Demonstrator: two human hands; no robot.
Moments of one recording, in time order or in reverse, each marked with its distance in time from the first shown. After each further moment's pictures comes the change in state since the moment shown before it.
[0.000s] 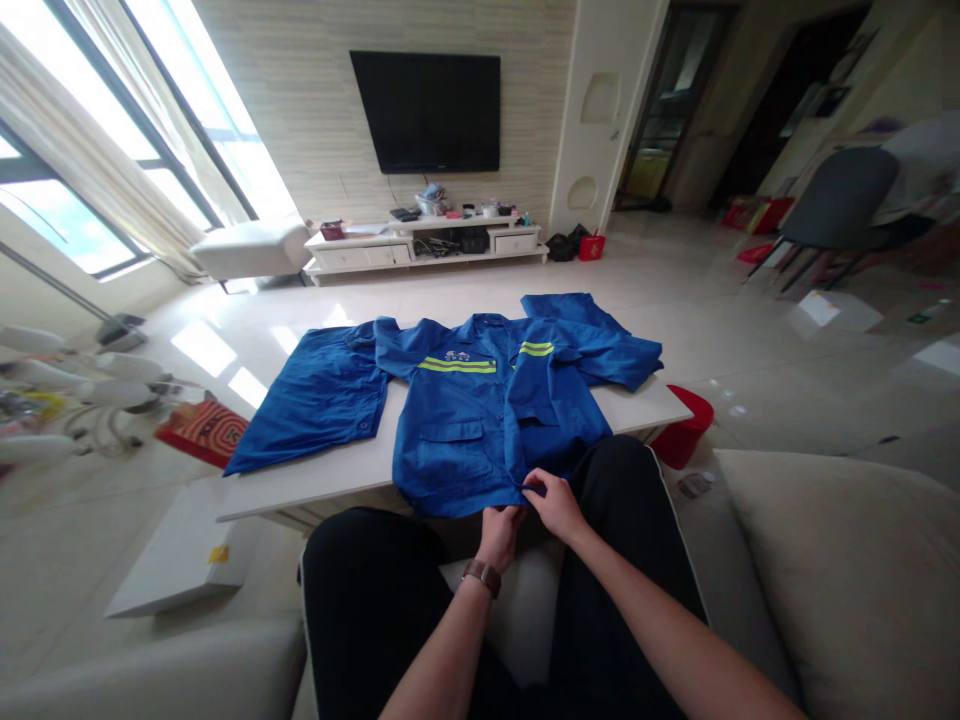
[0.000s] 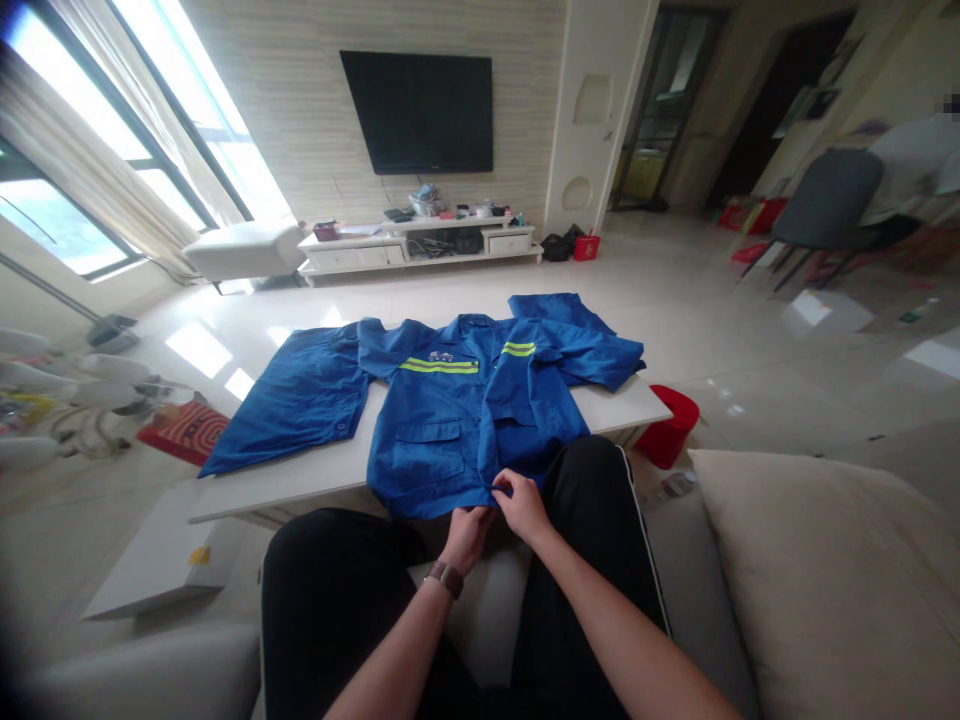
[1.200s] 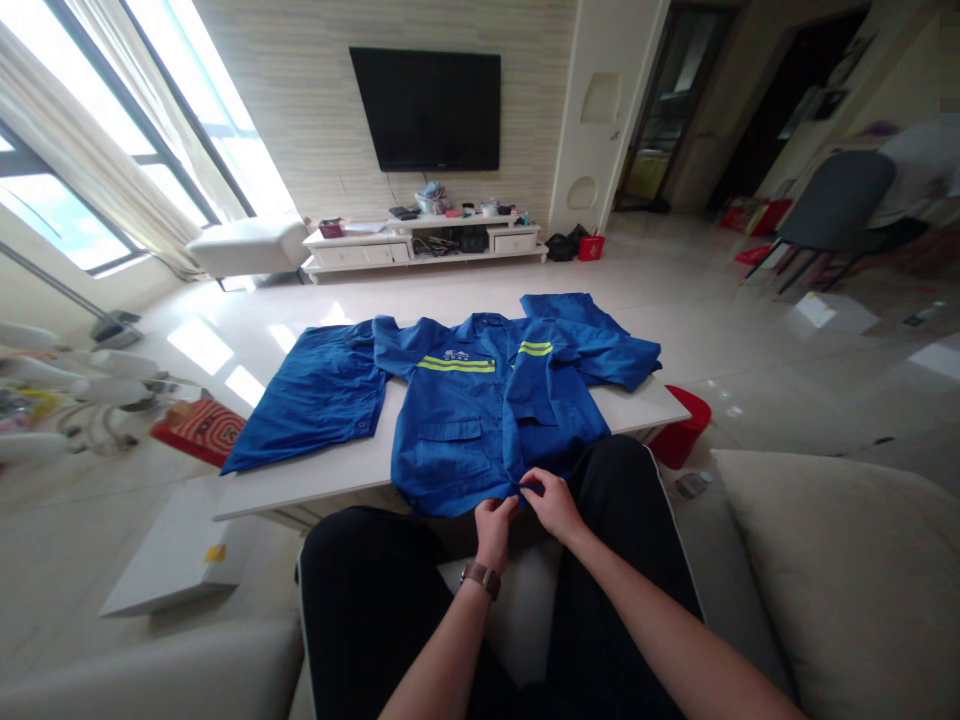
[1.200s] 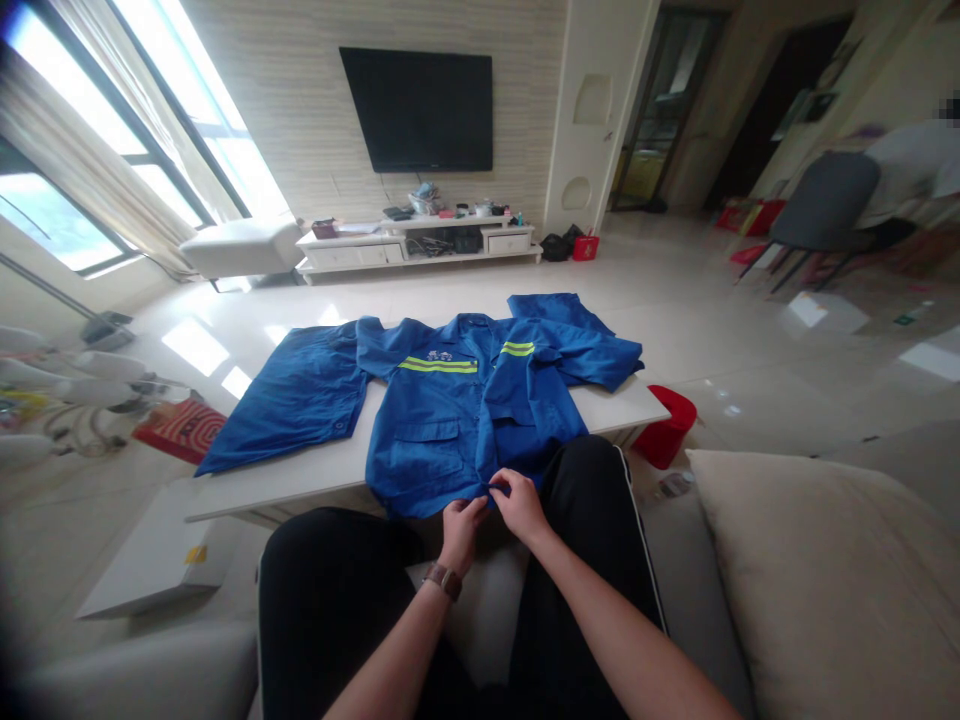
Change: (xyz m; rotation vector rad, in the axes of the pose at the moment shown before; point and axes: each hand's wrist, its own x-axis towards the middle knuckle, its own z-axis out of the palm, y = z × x) left_hand -0.005 0.010 0.000 0.095 0.131 0.059; right_hand 0.000 -0.001 0.002 0.004 0.042 -0.041
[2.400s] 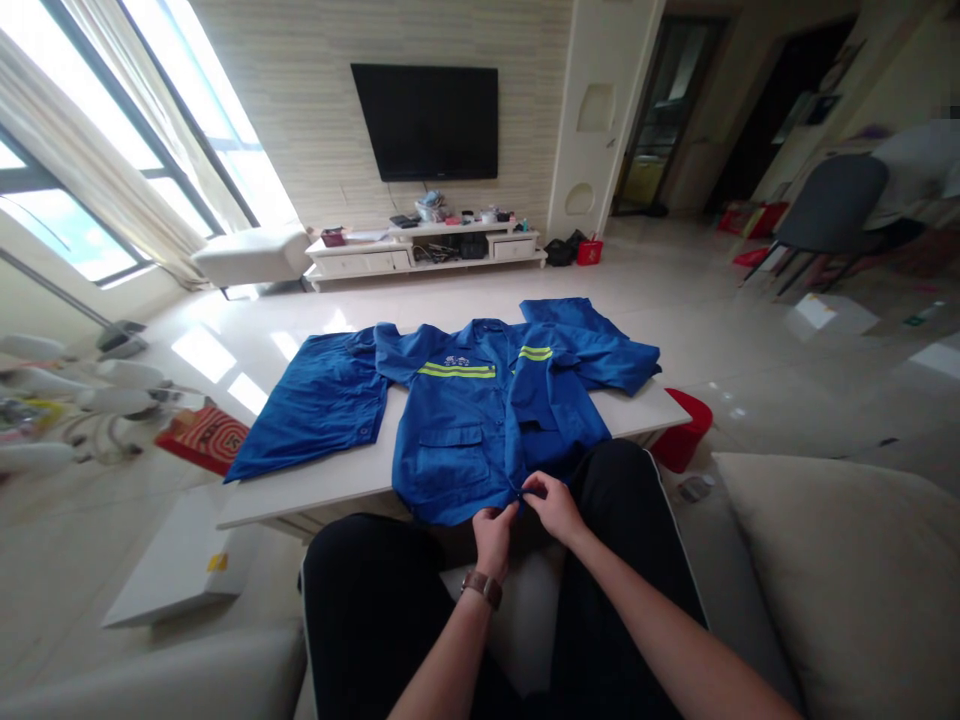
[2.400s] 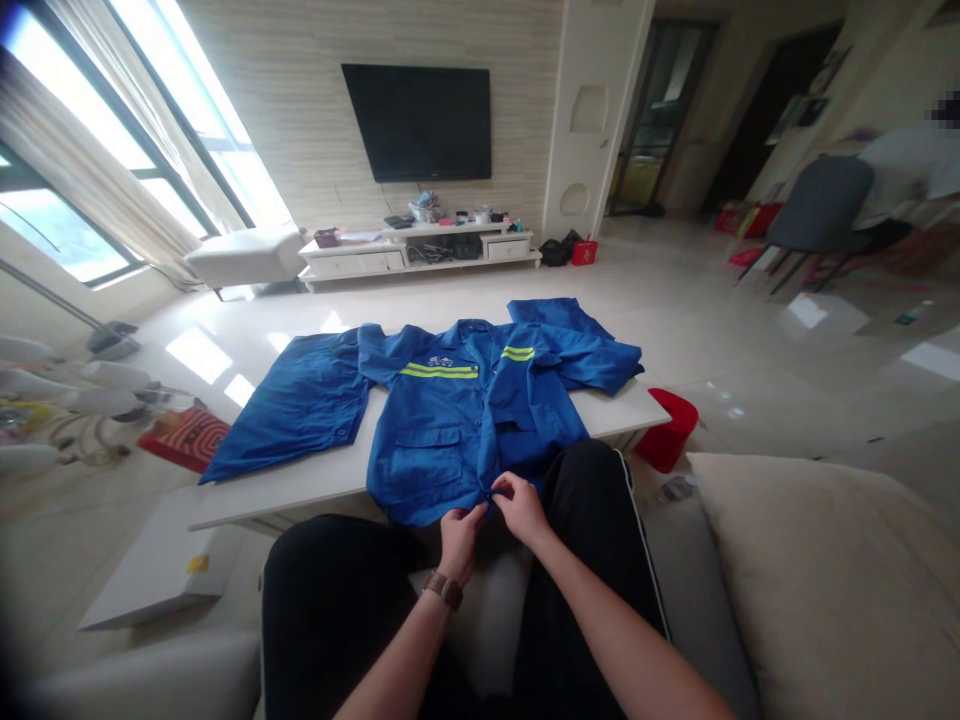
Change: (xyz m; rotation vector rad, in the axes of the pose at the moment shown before) left_hand -0.001 0.003 -0.006 0.211 0.090 0.062; right_hand 0.004 0.010 0.002 0.130 -0.021 0.098
